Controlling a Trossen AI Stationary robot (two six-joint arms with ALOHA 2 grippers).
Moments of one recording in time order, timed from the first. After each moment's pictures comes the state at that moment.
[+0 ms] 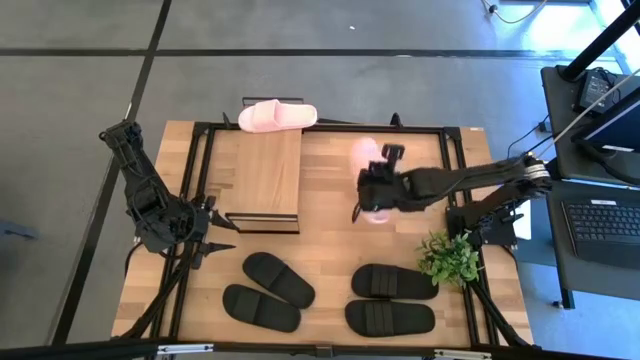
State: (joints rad) left arm -0.97 0.59 0.55 -0.57 -0.82 -0.54; right arm 0.11 1.49 1.35 -0.93 0.93 -0.09
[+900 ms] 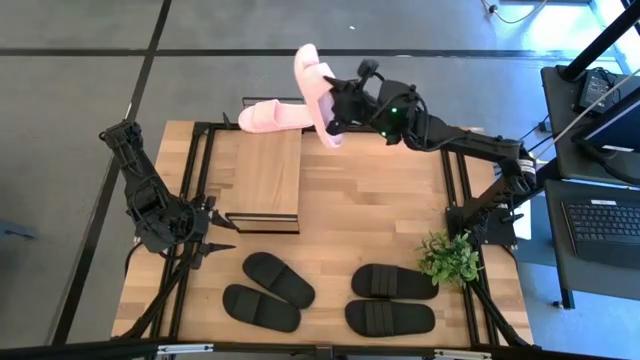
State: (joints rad) left arm -0.97 0.59 0.55 -0.57 -0.82 -0.50; right arm -0.26 1.62 1.63 0.04 0.42 -0.99
